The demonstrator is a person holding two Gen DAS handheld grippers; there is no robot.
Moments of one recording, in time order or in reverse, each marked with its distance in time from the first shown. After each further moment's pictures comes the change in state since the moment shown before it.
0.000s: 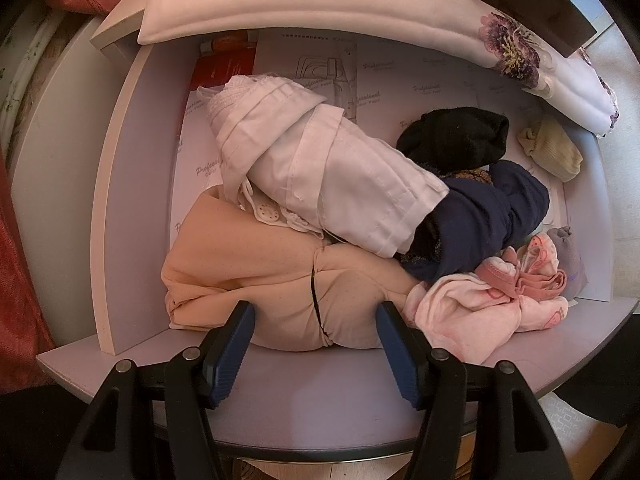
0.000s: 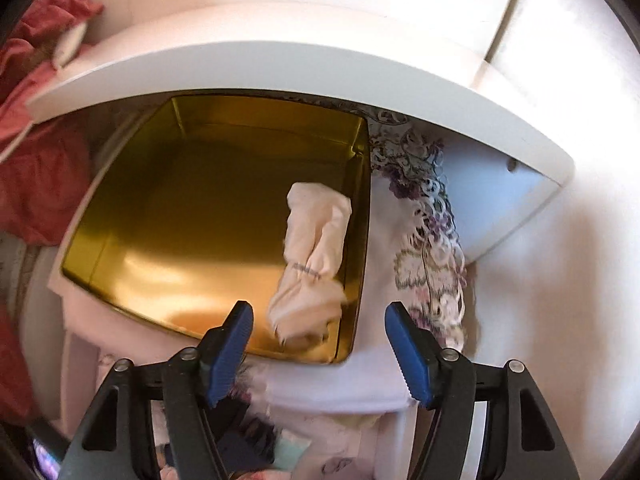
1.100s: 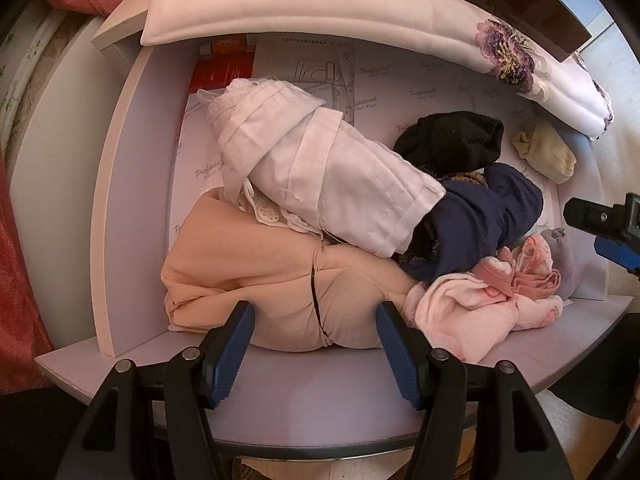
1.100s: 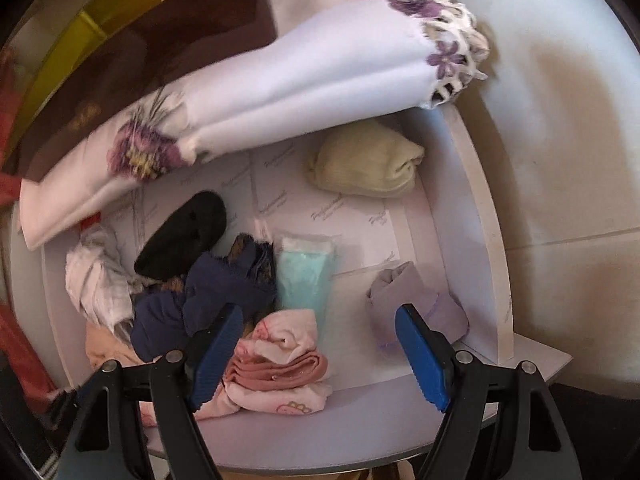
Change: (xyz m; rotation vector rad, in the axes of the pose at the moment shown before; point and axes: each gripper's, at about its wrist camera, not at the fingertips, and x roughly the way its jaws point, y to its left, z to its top) left arm -0.003 0.009 -0.003 0.000 -0.010 -0.029; right arm 0.066 -0.029 -0.158 0.392 0.416 0.075
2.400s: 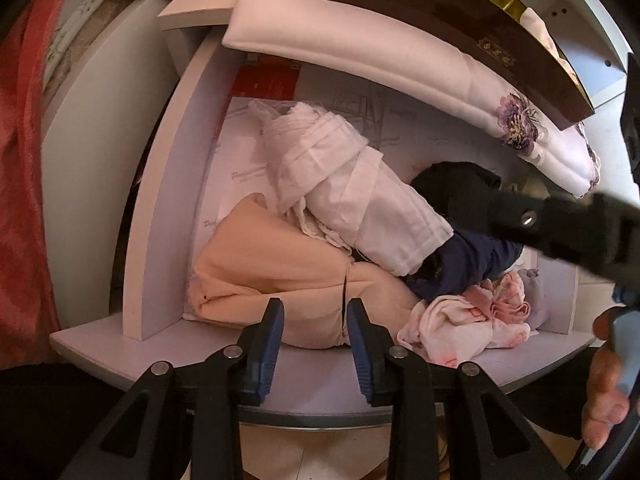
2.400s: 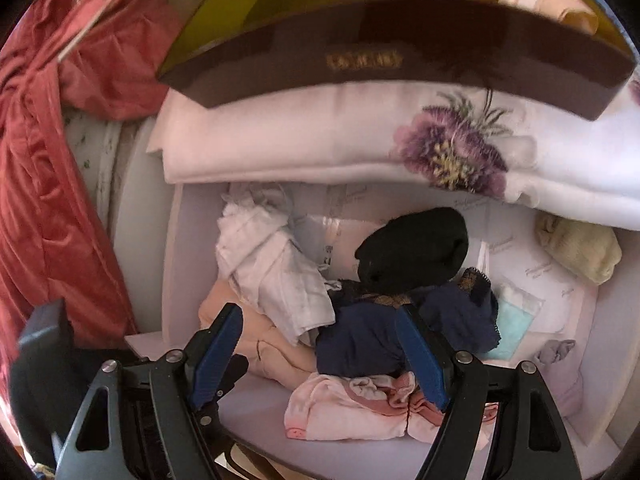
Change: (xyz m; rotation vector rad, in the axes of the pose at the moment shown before) left arm -0.029 0.051 -0.004 -0.133 -0.045 -0.087; right arm 0.015 0.131 0.006 -0.370 0.092 0.373
